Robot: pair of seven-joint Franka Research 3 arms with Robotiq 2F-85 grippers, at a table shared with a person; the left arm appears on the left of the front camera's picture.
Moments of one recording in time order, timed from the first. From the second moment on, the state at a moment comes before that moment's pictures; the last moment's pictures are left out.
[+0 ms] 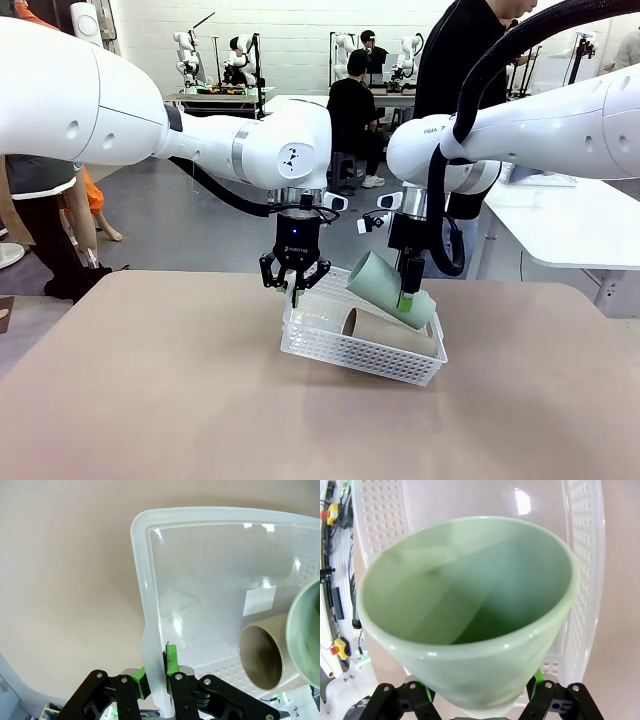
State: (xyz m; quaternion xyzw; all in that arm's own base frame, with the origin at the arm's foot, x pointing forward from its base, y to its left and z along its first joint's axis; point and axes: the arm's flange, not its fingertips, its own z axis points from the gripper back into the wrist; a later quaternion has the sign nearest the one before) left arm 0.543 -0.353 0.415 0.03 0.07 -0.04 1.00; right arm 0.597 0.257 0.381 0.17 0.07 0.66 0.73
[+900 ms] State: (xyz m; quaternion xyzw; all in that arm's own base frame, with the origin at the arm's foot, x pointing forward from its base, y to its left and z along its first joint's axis) left arm 0.543 -0.353 0.415 0.03 0.07 -0.04 1.00; right arm 0.609 0.254 0.366 0.16 0.05 0.67 0.73
